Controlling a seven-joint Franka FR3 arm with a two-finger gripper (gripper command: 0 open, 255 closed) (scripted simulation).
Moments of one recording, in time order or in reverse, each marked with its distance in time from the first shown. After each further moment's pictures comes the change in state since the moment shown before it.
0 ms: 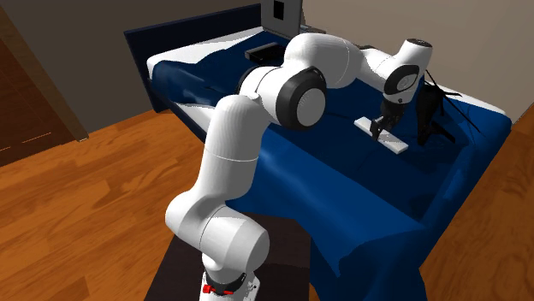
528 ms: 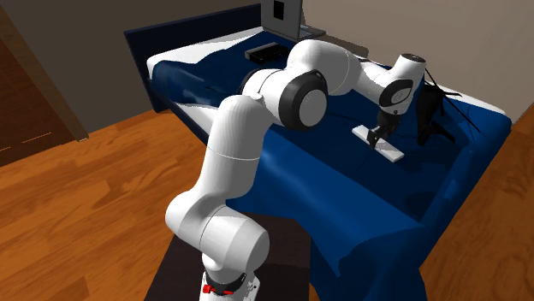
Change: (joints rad) arm -0.005 0.038 0.013 -0.054 0.023 0.087 -0.016
